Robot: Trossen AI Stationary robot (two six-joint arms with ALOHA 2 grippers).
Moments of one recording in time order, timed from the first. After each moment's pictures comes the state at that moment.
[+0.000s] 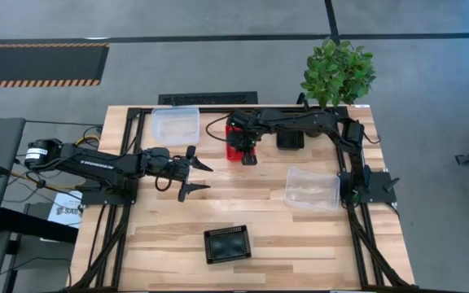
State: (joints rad) left arm 0.06 1.10 0.39 0.48 0.18 0.10; right arm -0.33 2.03 1.63 -0.74 -0.21 -0.44
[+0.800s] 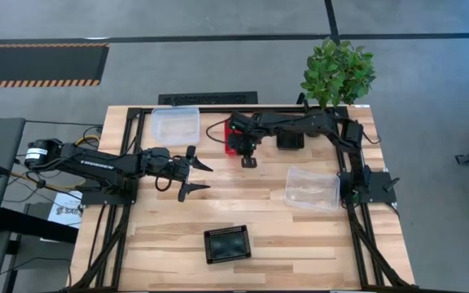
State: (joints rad) left arm 0.06 1.10 0.39 0.48 0.18 0.09; right arm -0.33 2.04 1.58 -0.69 -0.22 -0.37
